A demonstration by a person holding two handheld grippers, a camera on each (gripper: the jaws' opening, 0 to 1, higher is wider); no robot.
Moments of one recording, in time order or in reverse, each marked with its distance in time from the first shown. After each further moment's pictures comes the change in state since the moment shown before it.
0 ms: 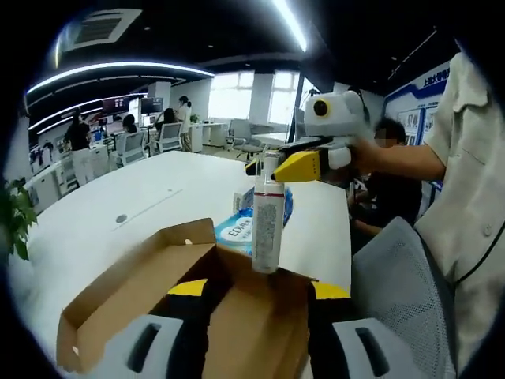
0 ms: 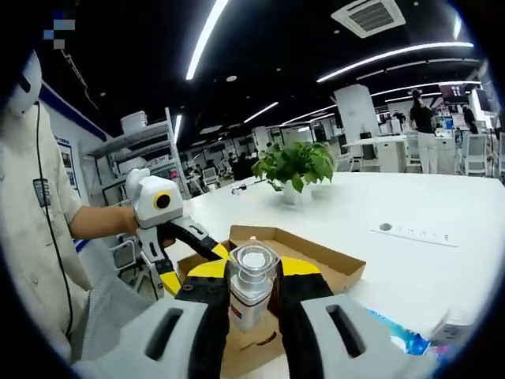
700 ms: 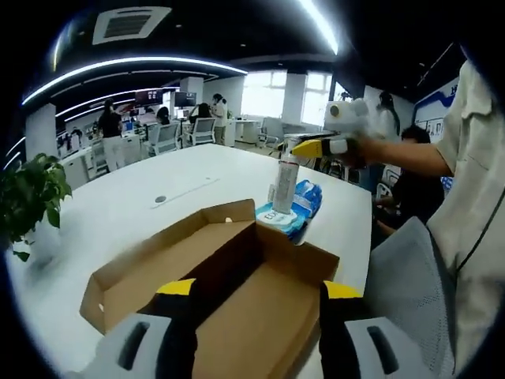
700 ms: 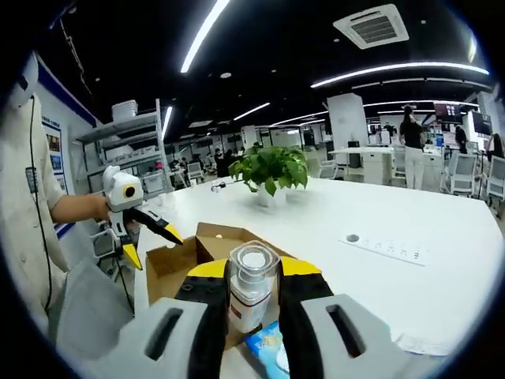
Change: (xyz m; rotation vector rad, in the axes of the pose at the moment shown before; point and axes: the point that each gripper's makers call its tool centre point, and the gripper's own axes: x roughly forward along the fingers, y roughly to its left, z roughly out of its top) left arm -0.053 0.029 -0.027 -0.078 0.012 0.165; right arm -0.017 -0.060 0.008 -0.073 0.014 -0.089
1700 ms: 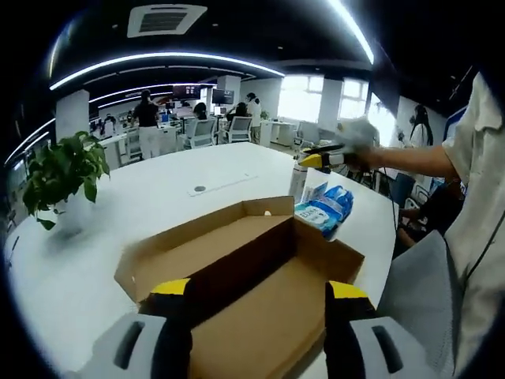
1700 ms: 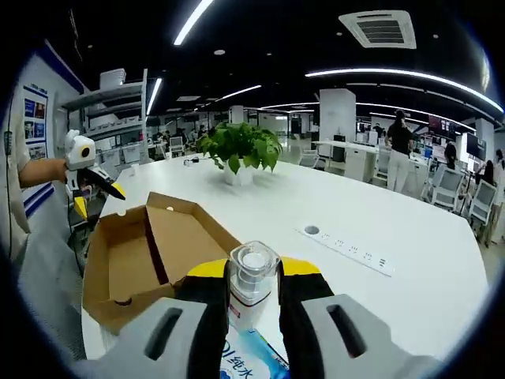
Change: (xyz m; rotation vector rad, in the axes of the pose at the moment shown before) left arm -0.026 0.030 -0.009 -0.106 -0.018 0.163; right arm 0.022 -0.096 -0.030 -0.116 0.120 -0.115
